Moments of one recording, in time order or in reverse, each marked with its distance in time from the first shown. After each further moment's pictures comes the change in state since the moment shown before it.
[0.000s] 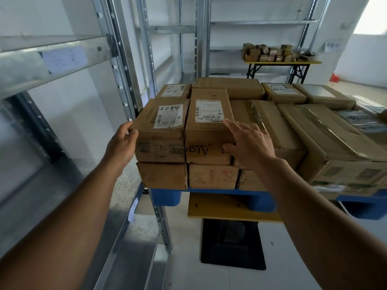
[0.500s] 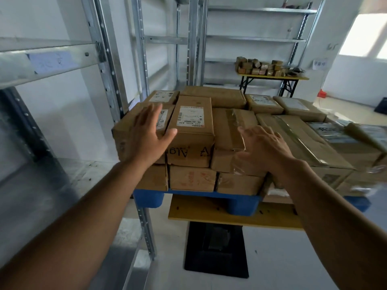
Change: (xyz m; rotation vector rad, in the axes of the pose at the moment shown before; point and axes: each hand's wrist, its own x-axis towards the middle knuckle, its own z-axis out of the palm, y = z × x) left_hand -0.051 0.077 0.056 0.370 0.227 0.611; right_hand -0.024 0.076 -0.046 -0.126 -0.092 -0.025
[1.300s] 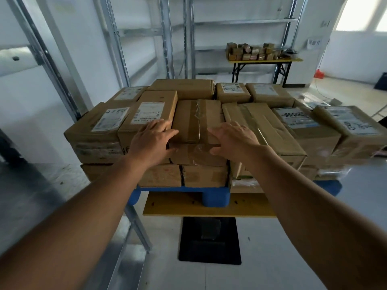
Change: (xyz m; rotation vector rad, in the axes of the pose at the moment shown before) left_hand 0.003 0.089 0.070 0.388 -0.473 0.278; right_hand -0.001 0.058 0.003 0.049 -0.138 -0.090
